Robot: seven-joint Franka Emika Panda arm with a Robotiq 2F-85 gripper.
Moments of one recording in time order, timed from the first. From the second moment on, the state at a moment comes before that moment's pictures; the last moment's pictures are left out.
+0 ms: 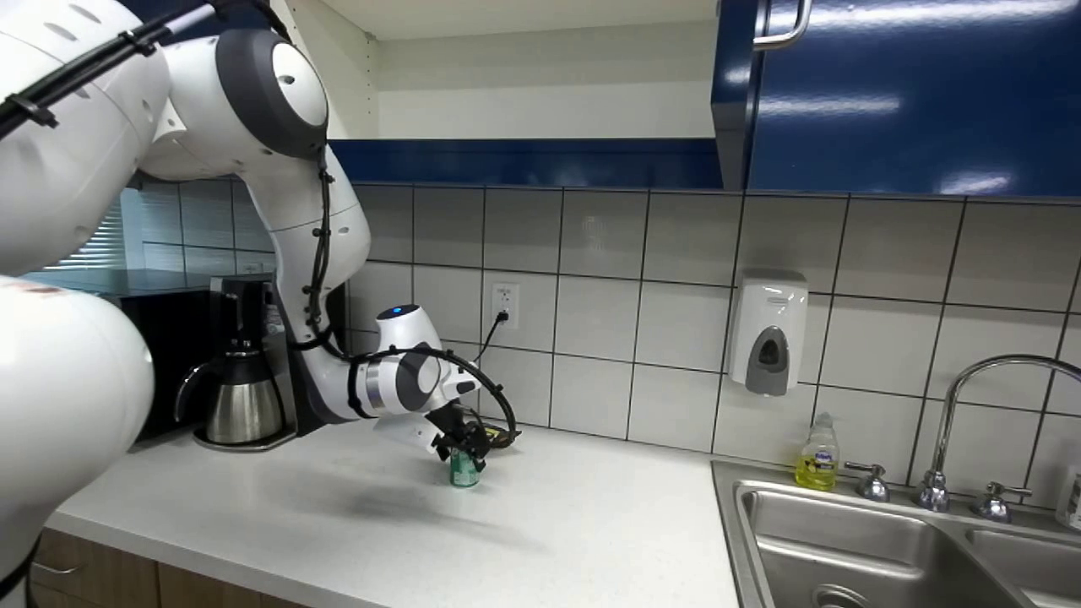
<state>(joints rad) 0.42 0.73 -0.38 -2.10 0.02 3.16 0.36</state>
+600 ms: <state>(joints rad) 0.43 0.75 -0.39 -2.07 0.04 3.18 0.35</state>
